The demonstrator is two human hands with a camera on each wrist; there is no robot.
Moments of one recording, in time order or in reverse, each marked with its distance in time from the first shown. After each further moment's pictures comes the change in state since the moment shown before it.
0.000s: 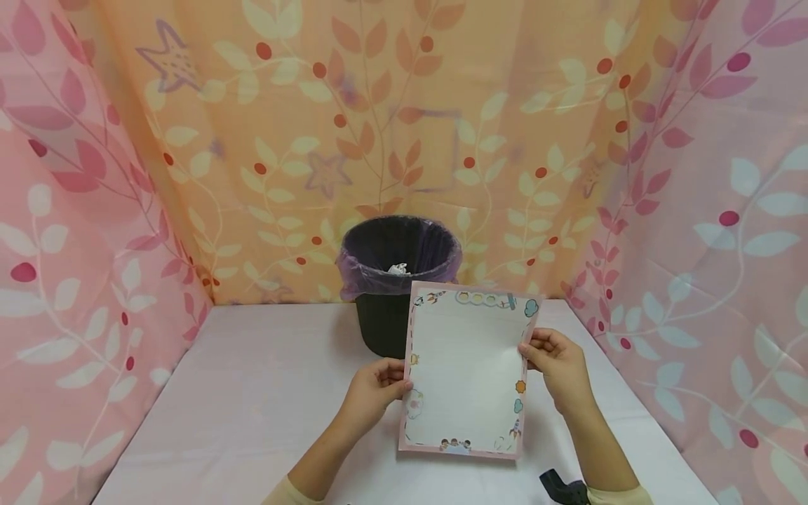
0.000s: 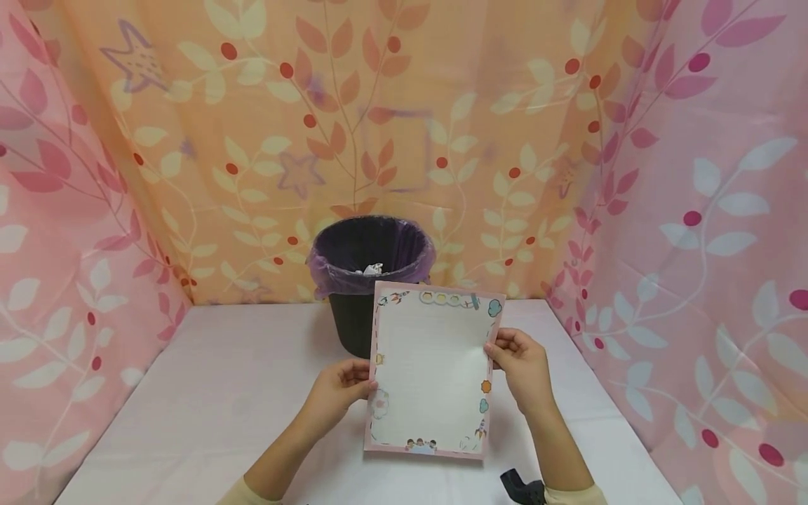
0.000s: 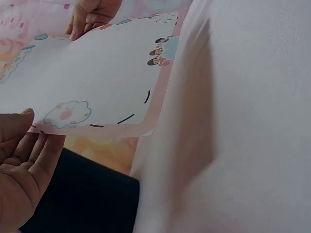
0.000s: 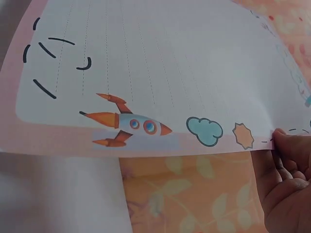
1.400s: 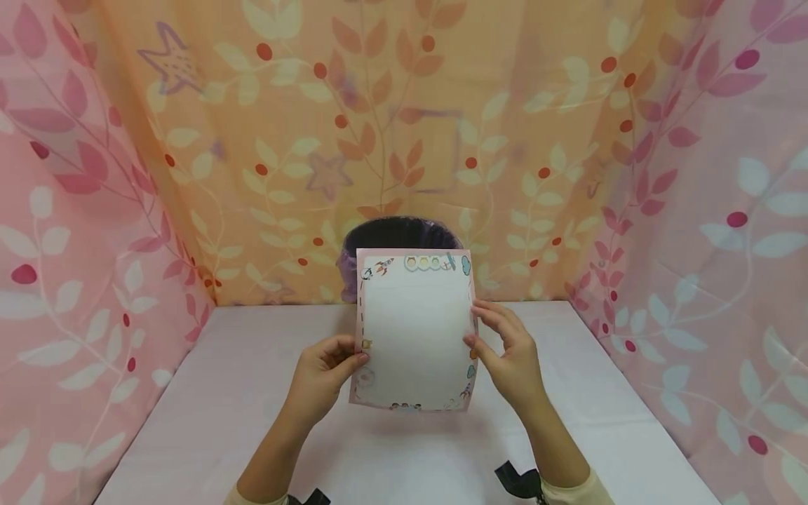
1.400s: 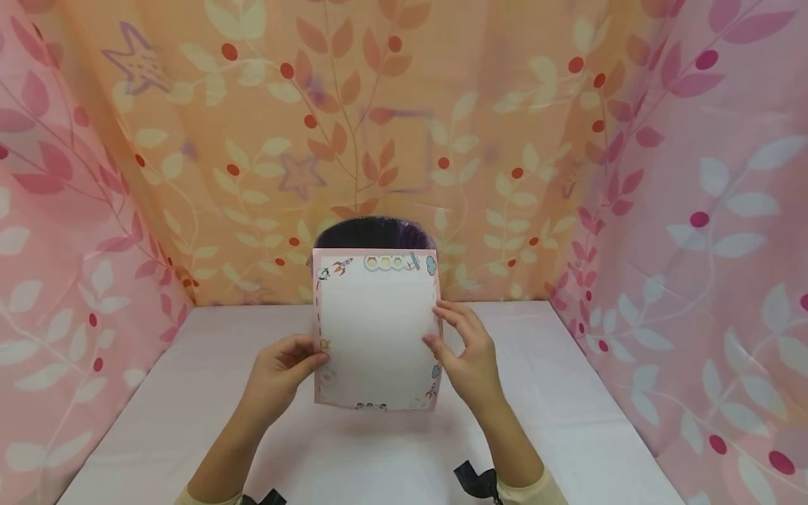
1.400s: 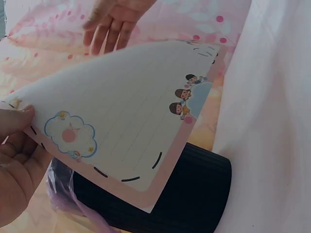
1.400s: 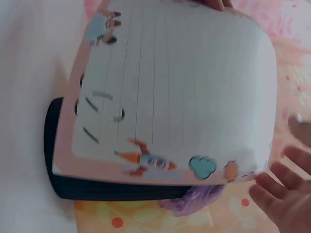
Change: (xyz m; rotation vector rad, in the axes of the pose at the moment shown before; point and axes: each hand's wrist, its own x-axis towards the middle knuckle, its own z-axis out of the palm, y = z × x) left_hand -0.025 0.059 -0.066 0.092 0.165 0.238; right_hand -0.017 -0.054 0.081 -0.168 -0.066 -0.568
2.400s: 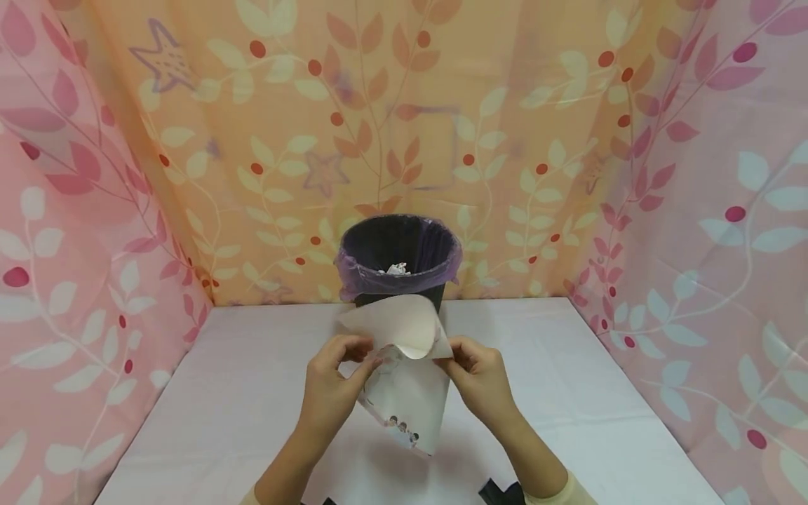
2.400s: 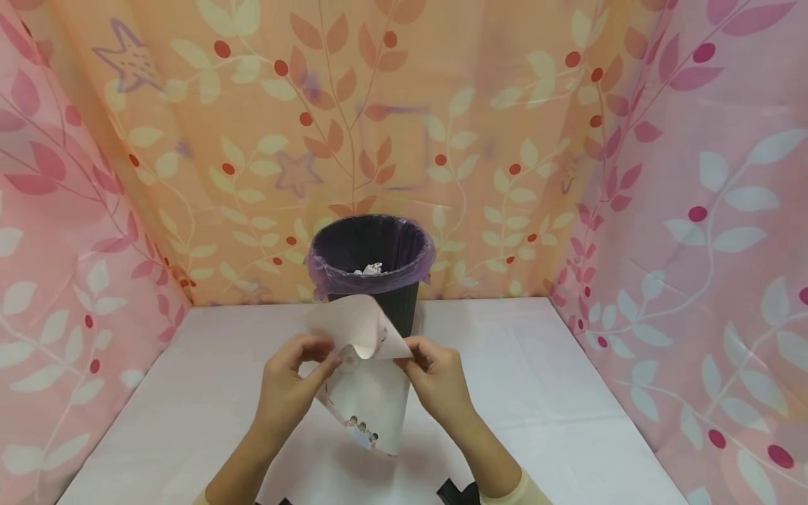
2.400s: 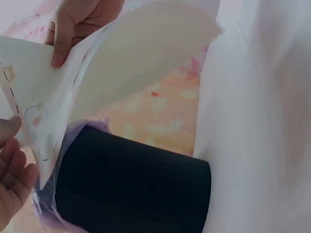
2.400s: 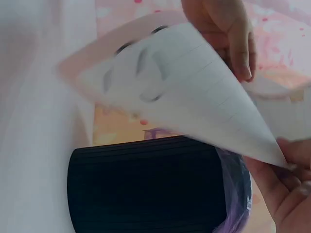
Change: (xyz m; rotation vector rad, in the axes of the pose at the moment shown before) left_hand -0.008 -0.005 0.025 0.255 0.171 0.374; right_hand -0.022 -0.023 0.042 0.111 -0.097 0.068
